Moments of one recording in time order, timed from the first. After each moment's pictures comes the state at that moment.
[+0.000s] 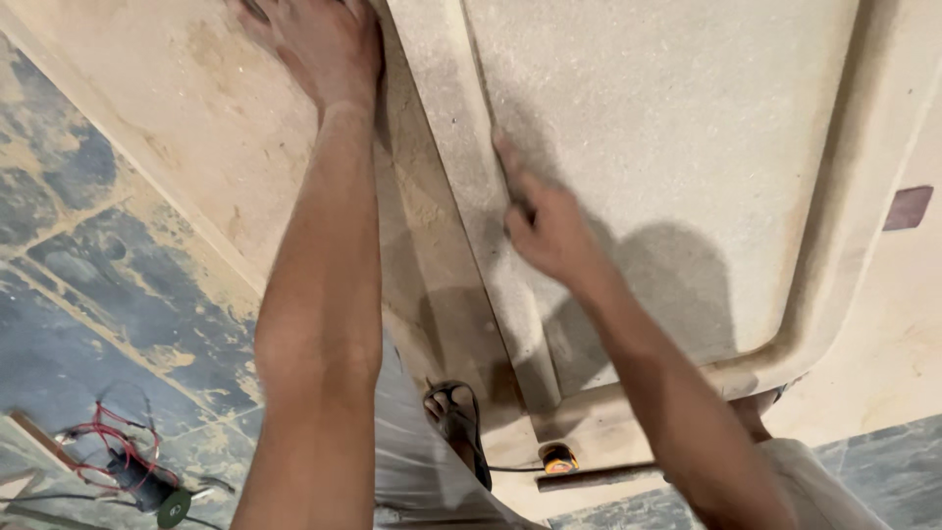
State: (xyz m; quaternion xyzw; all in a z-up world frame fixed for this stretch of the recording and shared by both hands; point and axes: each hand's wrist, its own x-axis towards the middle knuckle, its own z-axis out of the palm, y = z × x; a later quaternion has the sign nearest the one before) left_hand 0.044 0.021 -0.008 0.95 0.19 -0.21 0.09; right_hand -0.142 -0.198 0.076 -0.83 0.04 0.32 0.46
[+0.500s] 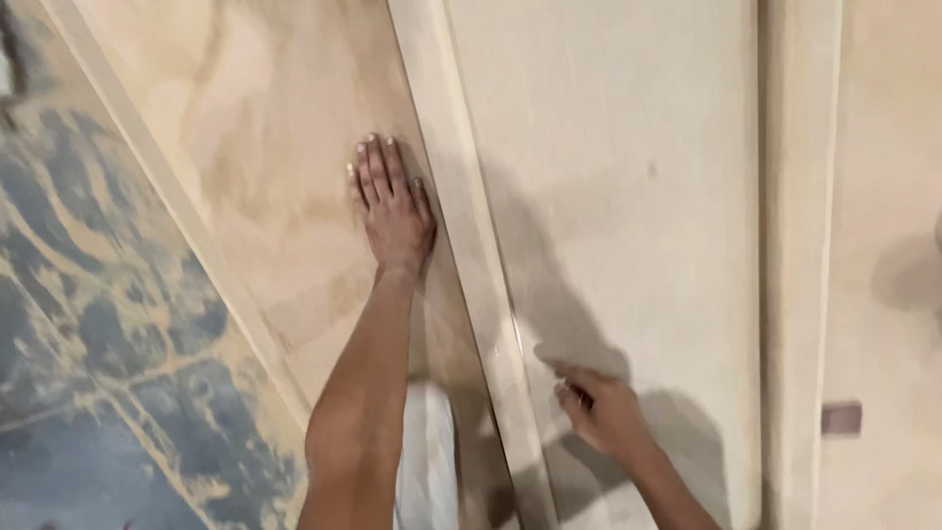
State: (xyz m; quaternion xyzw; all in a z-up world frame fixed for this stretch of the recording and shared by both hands) left_hand 0.143 0.045 -0.001 0.99 0.03 -0.05 0.12; right_hand -0.060 -0.228 0.140 -0.84 0.12 0.41 0.32
